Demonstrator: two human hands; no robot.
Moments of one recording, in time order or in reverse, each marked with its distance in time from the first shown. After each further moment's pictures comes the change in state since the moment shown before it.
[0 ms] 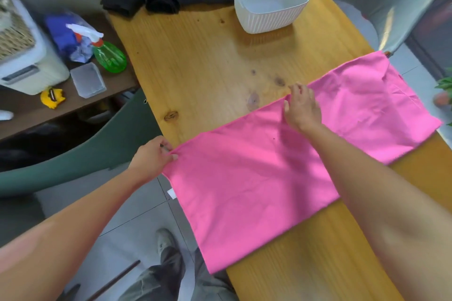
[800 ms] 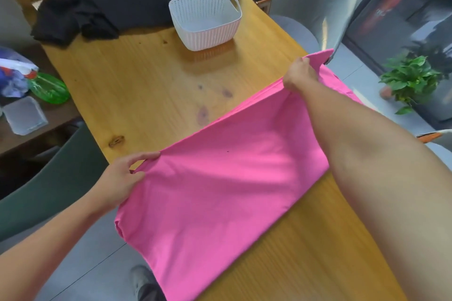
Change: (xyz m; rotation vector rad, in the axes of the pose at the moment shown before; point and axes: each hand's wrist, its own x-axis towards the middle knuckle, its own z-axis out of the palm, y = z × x) left_hand -0.030 0.082 0.009 -0.177 -0.084 0.282; right_hand 0.087 0.095 -0.101 -0.065 -0.073 0.468
